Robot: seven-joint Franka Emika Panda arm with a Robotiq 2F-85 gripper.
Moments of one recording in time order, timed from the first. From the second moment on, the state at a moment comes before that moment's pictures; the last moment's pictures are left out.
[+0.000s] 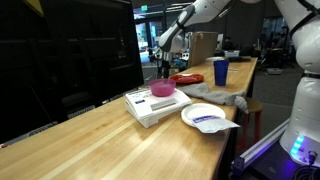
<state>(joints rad) -0.01 0.51 0.19 -1.74 0.11 2.37 -0.99</state>
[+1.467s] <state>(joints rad) -0.03 0.54 0.23 -1.75 0.20 2.37 -1.03</state>
